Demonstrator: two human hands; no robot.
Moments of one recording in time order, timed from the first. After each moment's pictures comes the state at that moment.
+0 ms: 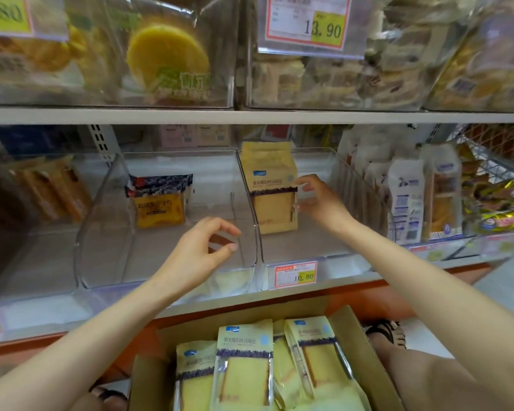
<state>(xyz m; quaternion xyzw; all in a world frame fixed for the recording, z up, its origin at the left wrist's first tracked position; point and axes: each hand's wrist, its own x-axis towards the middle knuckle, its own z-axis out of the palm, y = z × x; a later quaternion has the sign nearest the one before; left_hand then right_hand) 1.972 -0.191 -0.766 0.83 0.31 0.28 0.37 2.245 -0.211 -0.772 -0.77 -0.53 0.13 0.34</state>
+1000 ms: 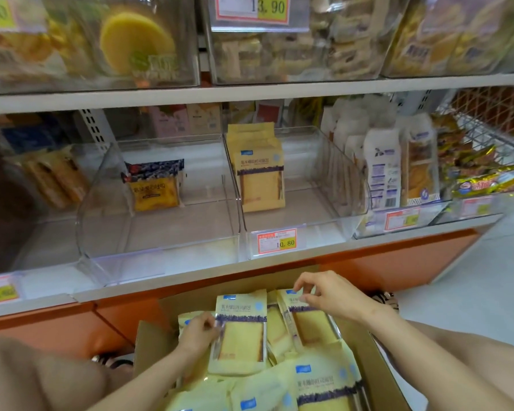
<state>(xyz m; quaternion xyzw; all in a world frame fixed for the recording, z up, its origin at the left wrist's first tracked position) 1.943 -0.264 -0.973 0.67 0.56 0.06 0.49 2.201 -0.377 -0.854 -0.74 -0.61 0.26 0.10</state>
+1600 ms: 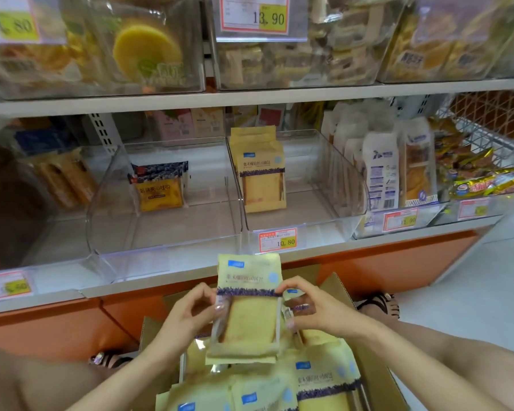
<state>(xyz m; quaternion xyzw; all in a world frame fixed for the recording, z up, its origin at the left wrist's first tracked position) 1.923 -0.297 -0.844 0.66 0.37 0.23 0.61 2.170 -0.402 -0.849 -0.61 -0.53 0.51 0.31</state>
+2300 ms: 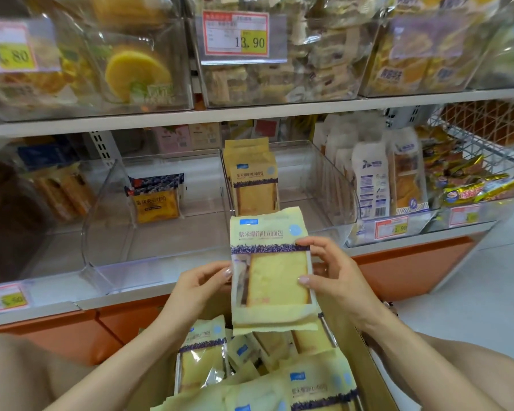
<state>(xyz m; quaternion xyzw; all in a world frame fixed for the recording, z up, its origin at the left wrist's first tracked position) 1.965 -0.300 -0.779 0.64 0.38 0.27 0.61 2.183 -0.406 -0.789 -0.53 -0.45 0.41 0.59</state>
